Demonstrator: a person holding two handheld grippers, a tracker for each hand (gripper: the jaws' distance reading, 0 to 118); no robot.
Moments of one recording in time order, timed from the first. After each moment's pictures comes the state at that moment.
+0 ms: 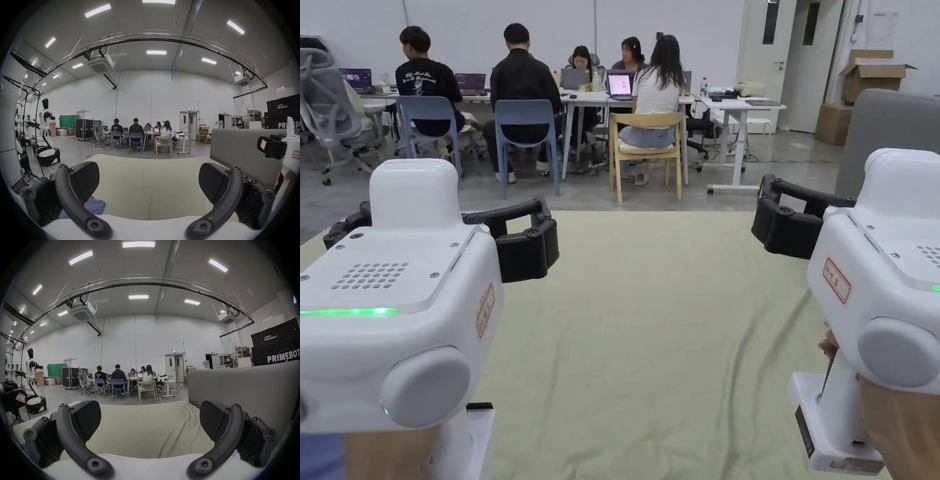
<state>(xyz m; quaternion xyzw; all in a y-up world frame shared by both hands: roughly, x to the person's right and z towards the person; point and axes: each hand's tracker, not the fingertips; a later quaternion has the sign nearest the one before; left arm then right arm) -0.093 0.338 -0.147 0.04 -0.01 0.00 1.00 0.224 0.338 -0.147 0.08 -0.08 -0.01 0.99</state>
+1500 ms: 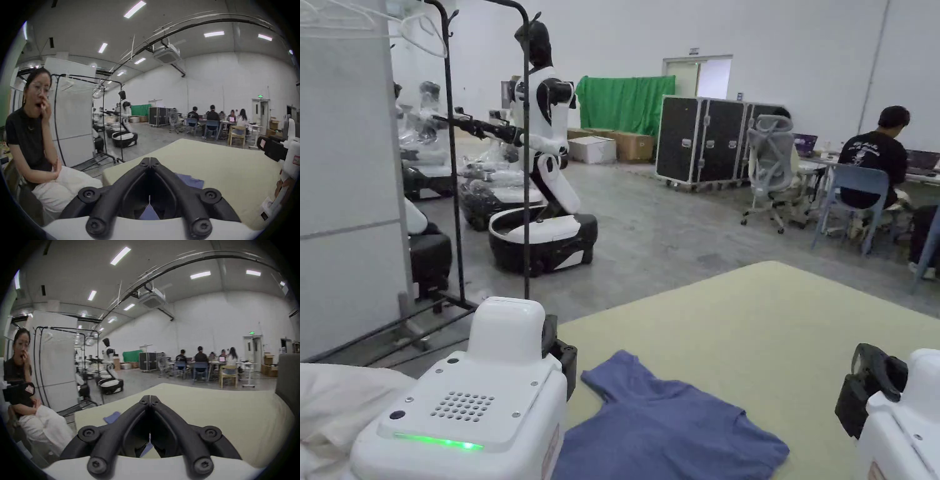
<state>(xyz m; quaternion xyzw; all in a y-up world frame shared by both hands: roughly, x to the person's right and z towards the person) -0.340 0.286 0.003 -0.03 0.37 0.02 0.93 -0.121 0.274 -0.202 -0.01 0.33 -0.01 0.94</state>
